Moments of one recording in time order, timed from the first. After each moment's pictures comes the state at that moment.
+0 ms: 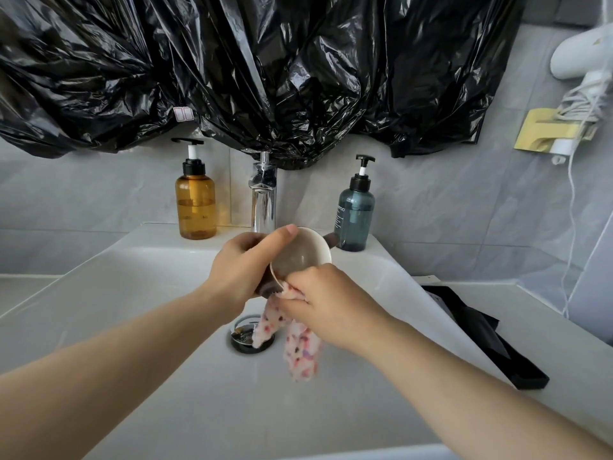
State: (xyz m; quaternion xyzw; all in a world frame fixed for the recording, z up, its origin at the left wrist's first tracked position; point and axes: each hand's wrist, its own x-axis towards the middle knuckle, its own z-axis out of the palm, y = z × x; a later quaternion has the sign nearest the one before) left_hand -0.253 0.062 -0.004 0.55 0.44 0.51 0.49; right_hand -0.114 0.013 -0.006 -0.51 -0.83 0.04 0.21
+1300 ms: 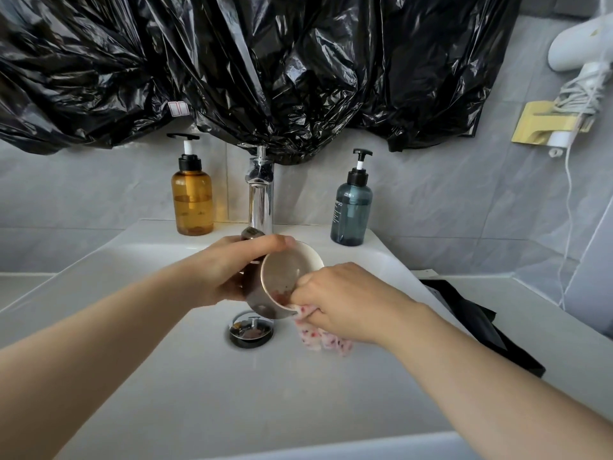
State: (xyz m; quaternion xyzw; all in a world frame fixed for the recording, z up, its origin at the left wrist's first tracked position) left_hand -0.273 0.065 0.008 0.59 0.46 0.35 0.57; right_hand -0.097 0.009 0.001 -0.46 -0.88 -0.13 0.01
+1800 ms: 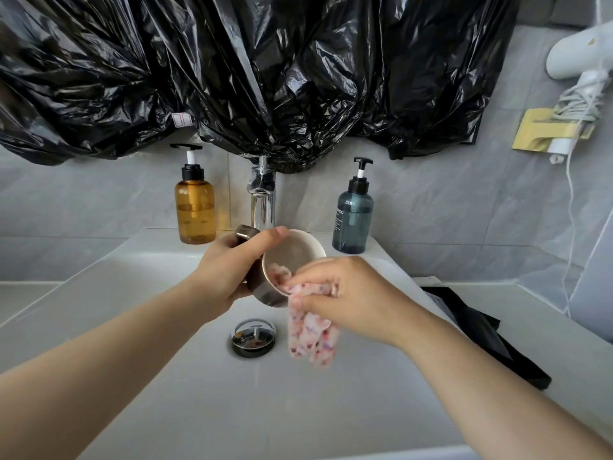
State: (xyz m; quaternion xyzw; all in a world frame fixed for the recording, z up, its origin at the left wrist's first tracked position) left_hand -0.263 0.065 0.005 0.51 0.42 0.51 0.55; right_hand -0.087 0.011 -0.002 -0.48 -0.79 0.18 0.33
